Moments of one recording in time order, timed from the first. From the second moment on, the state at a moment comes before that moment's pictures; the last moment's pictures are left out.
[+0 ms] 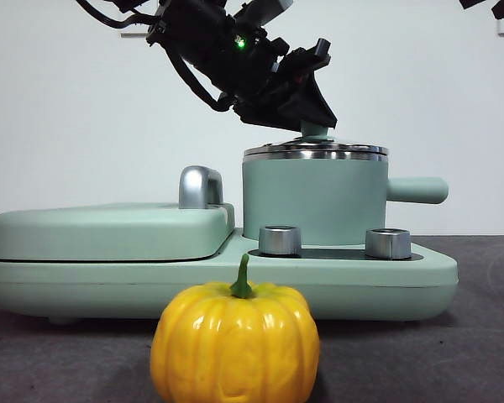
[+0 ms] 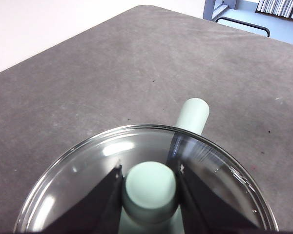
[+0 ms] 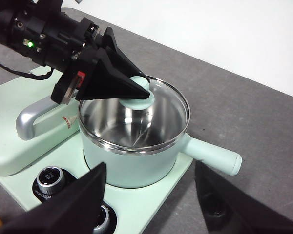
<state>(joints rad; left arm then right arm) -0.68 1.79 1.32 0.11 0.26 0.12 0.29 0.63 0.72 -0.41 -0.29 -0.17</state>
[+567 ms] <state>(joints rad) -0.68 1.74 1.34 0.08 0.23 0.14 0.29 0.63 0.72 -0.41 -0.29 -0.17</state>
